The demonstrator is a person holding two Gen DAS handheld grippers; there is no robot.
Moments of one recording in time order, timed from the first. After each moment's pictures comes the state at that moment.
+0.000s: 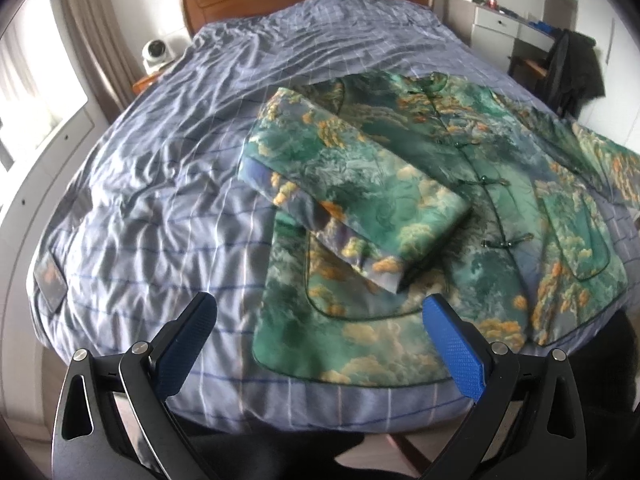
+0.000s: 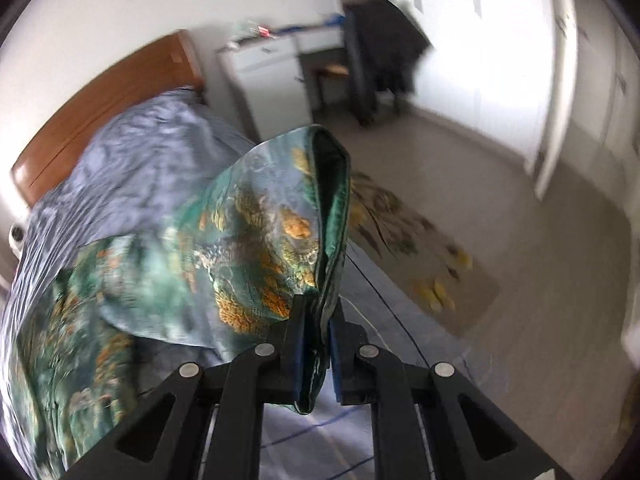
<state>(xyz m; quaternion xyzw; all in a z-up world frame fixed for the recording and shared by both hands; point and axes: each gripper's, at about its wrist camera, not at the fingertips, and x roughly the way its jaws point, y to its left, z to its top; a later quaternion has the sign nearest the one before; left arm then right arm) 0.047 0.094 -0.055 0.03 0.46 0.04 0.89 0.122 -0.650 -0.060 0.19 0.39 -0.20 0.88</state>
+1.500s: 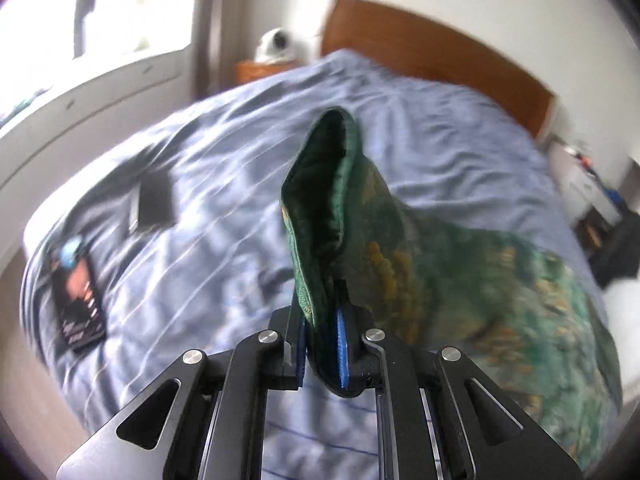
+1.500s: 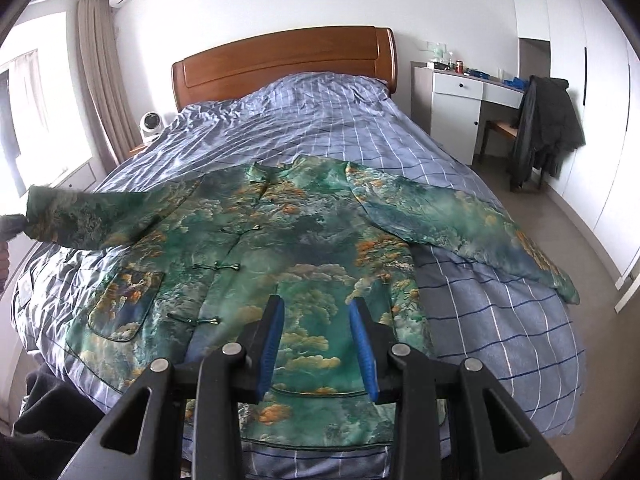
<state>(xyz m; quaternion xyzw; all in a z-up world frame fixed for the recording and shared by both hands) 0.119 0.404 -0.032 -0.18 0.37 0.18 0.89 0.016 -0.316 -0.012 0.01 0.36 0.06 0.93</state>
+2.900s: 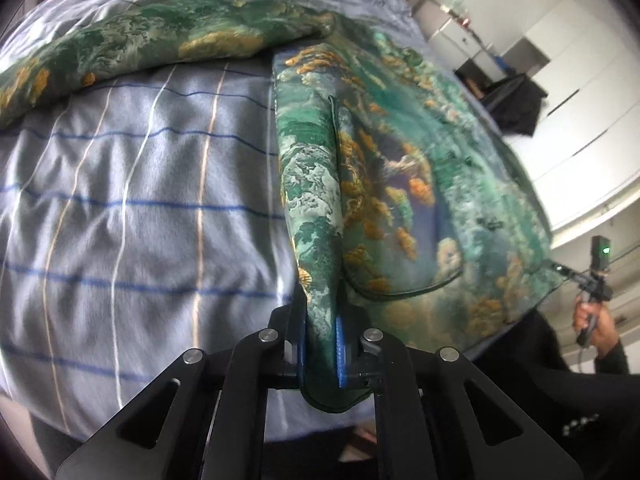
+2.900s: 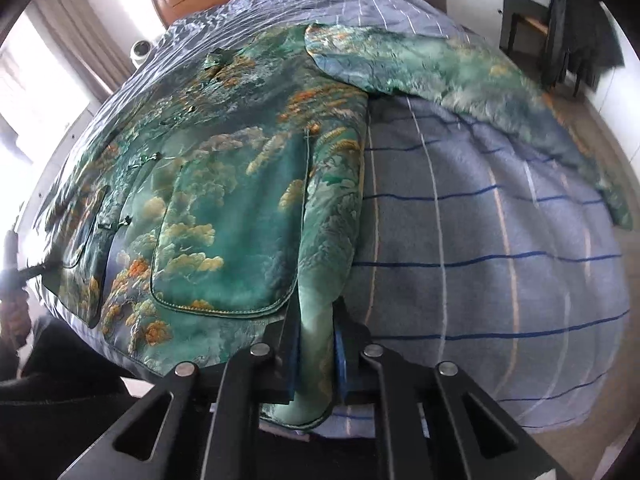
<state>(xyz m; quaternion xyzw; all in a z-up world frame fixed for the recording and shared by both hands) 0.056 0.163 -0.138 -0.18 0.52 -0.14 0.82 0.063 -0.423 -0.119 0.04 0.55 0.11 0.83</state>
